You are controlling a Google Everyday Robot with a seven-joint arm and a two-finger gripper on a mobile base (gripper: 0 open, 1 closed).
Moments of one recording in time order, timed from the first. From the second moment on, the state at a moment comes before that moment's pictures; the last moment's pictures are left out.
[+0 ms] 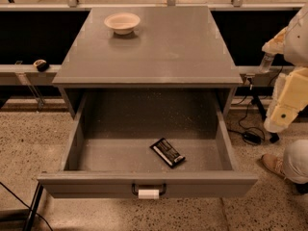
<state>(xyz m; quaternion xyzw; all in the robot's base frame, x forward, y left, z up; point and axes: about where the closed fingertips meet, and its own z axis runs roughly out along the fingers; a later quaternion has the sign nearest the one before) 0.438 -0.217 0.976 -0.60 0.78 -0.03 0.16</state>
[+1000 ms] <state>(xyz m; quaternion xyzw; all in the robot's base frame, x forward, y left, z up) 0.473 -0.140 0.841 -0.61 0.77 0.03 0.16</state>
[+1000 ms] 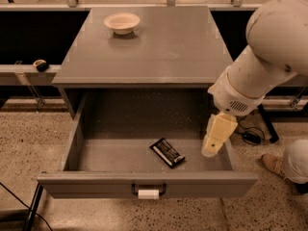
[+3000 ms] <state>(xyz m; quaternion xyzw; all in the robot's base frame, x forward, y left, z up) 0.522 -0.095 0.777 -0.55 0.80 0.03 0.25</state>
